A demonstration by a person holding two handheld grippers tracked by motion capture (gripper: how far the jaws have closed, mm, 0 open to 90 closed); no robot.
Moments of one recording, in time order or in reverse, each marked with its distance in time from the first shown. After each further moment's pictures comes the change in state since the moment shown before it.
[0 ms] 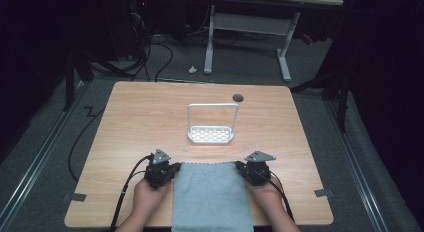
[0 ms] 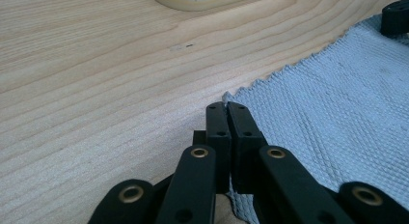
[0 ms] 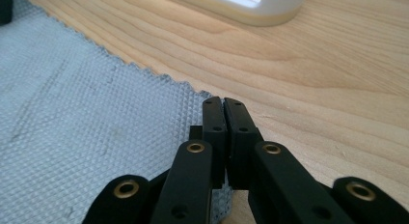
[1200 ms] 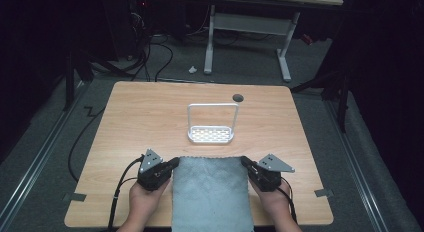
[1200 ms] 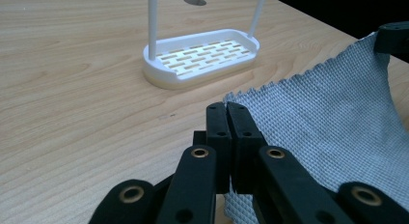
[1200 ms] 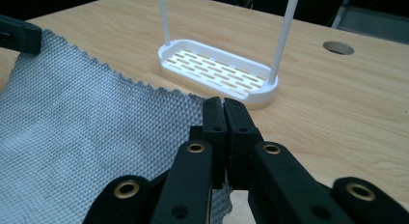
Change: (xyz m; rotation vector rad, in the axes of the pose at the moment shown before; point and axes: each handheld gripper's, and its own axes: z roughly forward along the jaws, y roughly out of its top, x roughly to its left) left arm -0.018 0.012 -0.047 -0.243 -0.007 0.026; right arm 0.014 0.010 -0.058 -0.275 -0.022 -0.042
